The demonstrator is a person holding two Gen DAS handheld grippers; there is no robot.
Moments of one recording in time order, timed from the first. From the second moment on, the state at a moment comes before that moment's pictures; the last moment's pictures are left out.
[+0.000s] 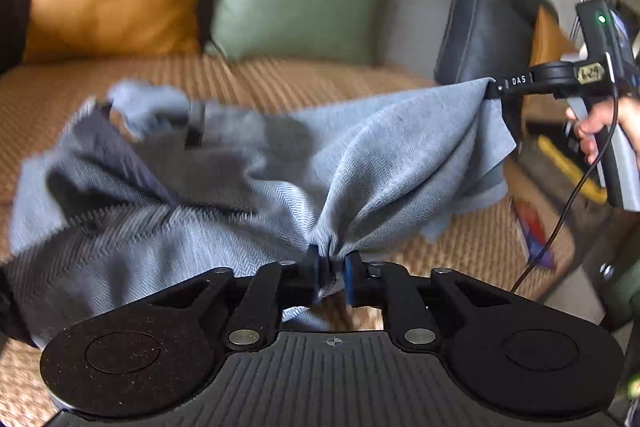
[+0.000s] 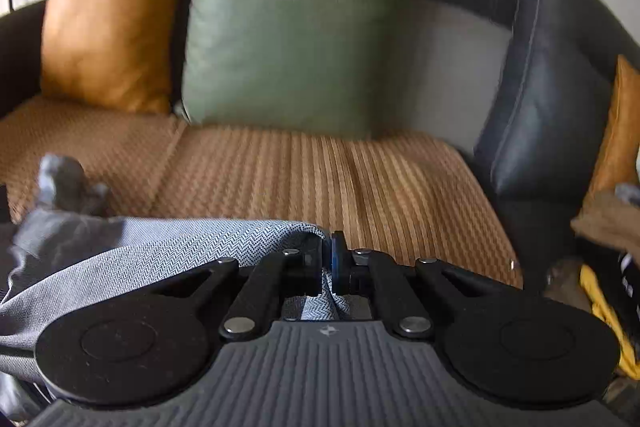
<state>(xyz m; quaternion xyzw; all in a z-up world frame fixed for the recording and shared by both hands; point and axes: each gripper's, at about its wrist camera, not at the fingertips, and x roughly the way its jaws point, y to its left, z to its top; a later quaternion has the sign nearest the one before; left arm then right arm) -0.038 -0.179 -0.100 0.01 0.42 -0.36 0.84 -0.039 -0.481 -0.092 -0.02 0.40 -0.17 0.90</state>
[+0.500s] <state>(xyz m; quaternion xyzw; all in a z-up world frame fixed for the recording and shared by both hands) -0.064 -0.052 -0.030 -0.04 0.32 -0.26 0.91 -0.076 -0.439 -0.082 -0.07 0.36 -0.19 0.91</state>
